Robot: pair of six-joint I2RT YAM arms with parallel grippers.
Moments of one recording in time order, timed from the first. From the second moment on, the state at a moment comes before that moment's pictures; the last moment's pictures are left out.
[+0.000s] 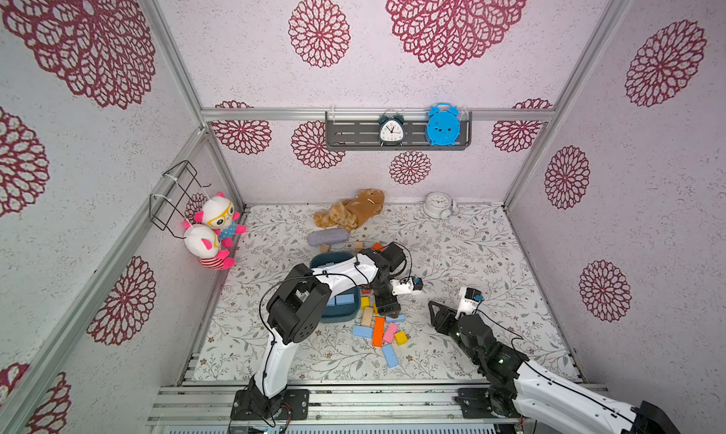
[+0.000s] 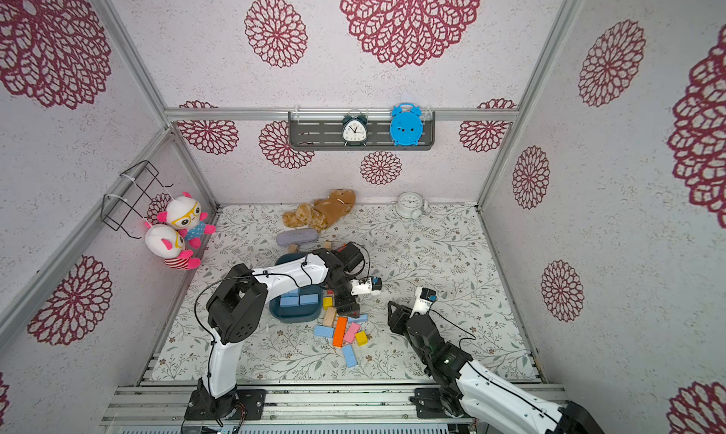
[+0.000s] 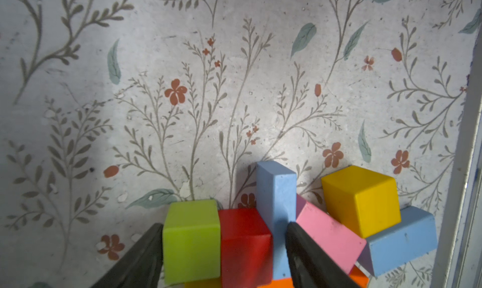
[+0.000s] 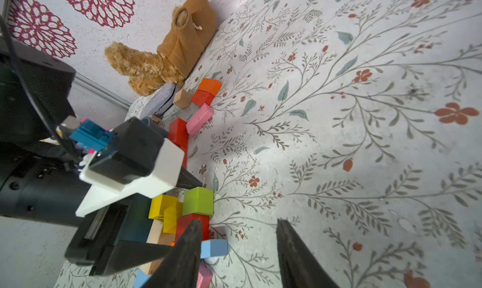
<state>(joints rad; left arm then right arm) -0.80 2.09 1.55 -0.83 0.31 0.66 0.80 0.73 0.14 0.16 0.36 0.91</state>
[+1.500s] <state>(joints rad) -0.87 2.14 1.57 -0.83 0.31 0.79 0.78 0.51 0.19 -0.04 0.37 0.89</state>
